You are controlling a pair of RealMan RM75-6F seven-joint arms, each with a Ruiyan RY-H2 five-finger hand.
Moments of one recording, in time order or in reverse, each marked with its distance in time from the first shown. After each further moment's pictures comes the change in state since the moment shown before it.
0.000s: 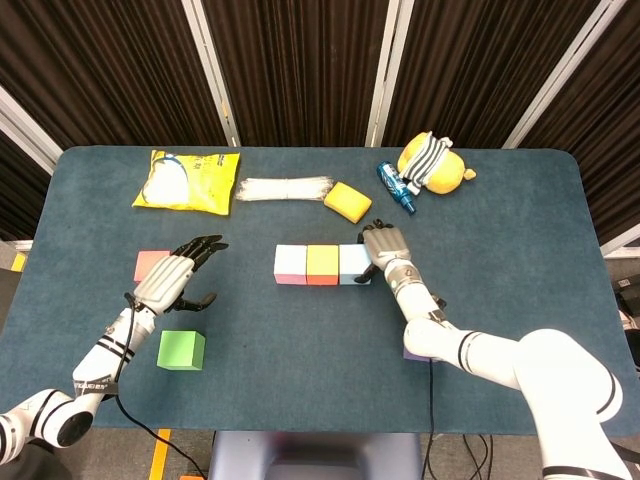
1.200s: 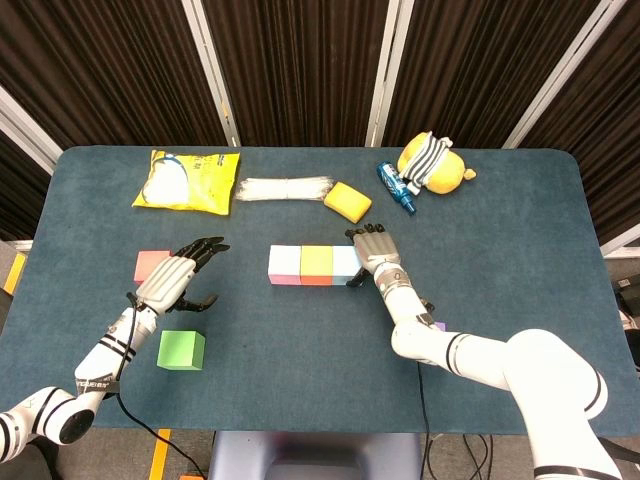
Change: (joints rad) left arm -0.002 -0.018 0.003 0.036 0.022 -0.014 -0.037; right arm 0.028 -0.030 0.020 -0.012 0.080 0.024 -0.067
